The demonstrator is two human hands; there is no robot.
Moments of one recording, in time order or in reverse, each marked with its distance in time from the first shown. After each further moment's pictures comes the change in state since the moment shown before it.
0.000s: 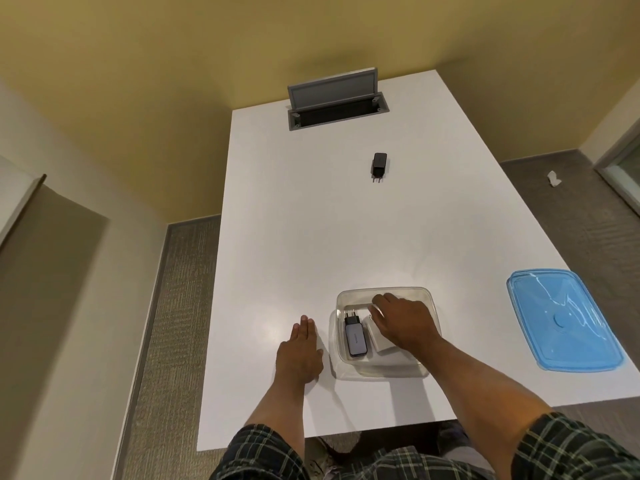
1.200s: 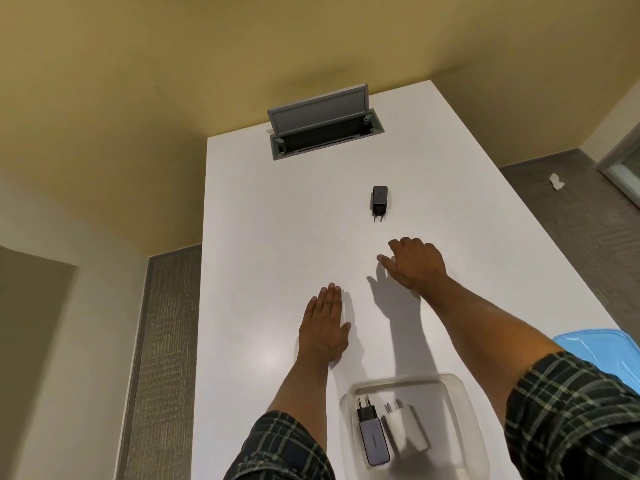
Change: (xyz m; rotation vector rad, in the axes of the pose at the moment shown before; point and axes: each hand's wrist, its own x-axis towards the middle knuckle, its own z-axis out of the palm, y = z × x) left_hand 0.172 0.030 -0.131 0.036 0.312 0.224; right_hand 0.249 0.104 -0.014 -0.033 -0.158 0.204
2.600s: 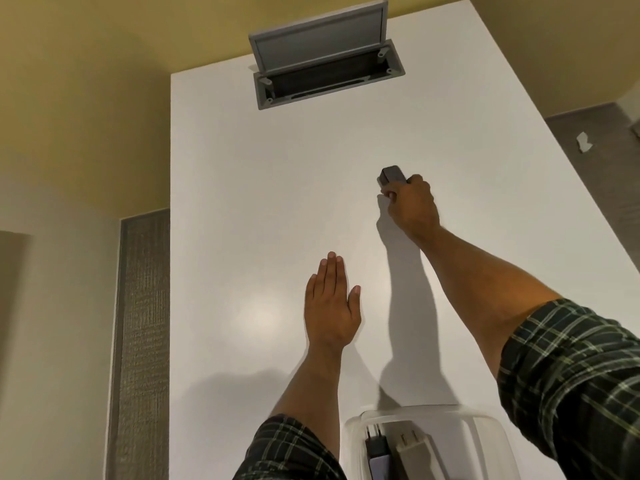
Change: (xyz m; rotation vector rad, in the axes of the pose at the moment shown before) left_hand 0.079 -0.005 0.055 -0.260 0.291 -0.154; right_hand 0.143 -0.009 0.048 0.470 0.034 0.247
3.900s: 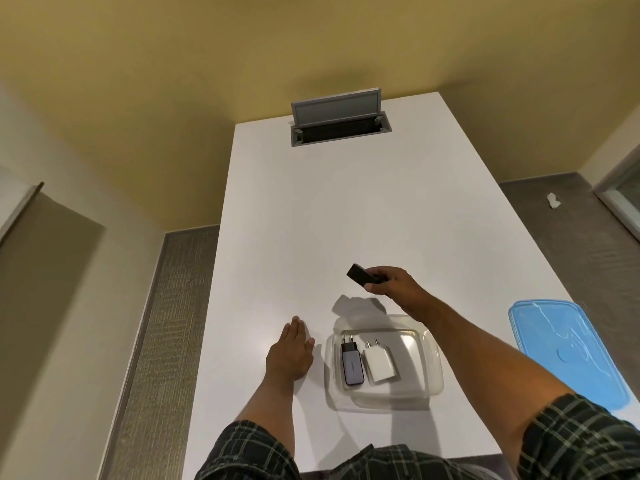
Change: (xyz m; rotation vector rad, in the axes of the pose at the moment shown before) left_hand -0.227 -0.026 -0.078 0.049 -0.514 -0.201; right_hand -0.296 0.025 -0.066 0.831 -0.552 0.013
